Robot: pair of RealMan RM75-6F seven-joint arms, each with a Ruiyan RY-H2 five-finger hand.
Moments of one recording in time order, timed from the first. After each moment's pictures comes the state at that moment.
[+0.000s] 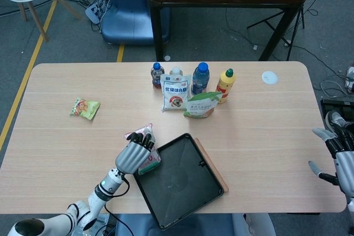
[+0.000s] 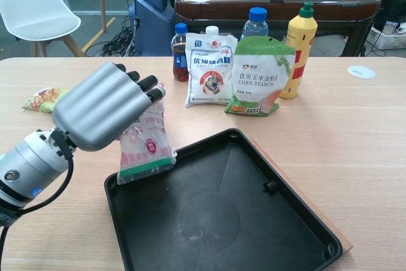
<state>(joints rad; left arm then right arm) -0.61 -1.99 -0.03 -0.81 1.78 1.50 0.77 0.02 -0.96 0.05 -1.71 -1.56 1.55 0.11</state>
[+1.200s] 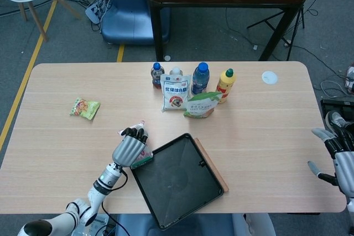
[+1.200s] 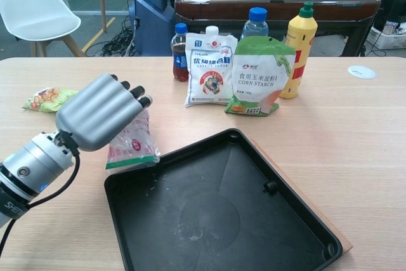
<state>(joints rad) -0.62 -2.04 -0.05 -0.66 1.70 1.45 0.72 0.02 -0.96 0.05 -1.72 -1.57 1.56 0.10</state>
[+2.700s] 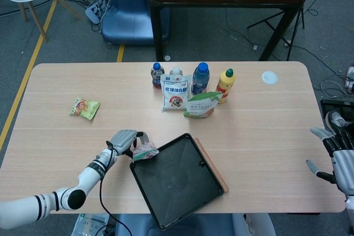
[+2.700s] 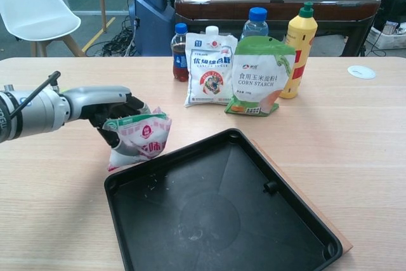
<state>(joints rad) -0.75 -1.51 -0.27 -1.52 0.91 0.62 0.18 0.04 -0.98 0.06 -1.69 -1.56 1.54 0.12</state>
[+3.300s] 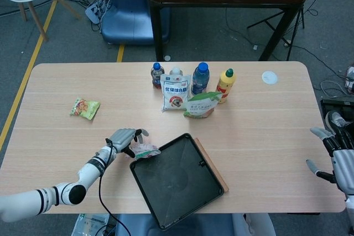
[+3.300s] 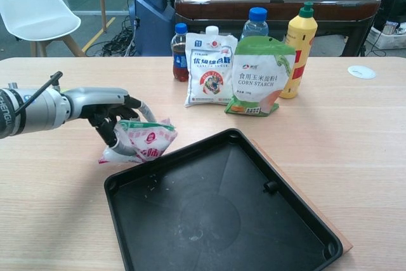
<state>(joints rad) -0.82 -1.50 -0.20 -1.47 0.86 0.63 0.14 0.04 -0.98 0.06 -1.68 -1.55 1.54 0.13</state>
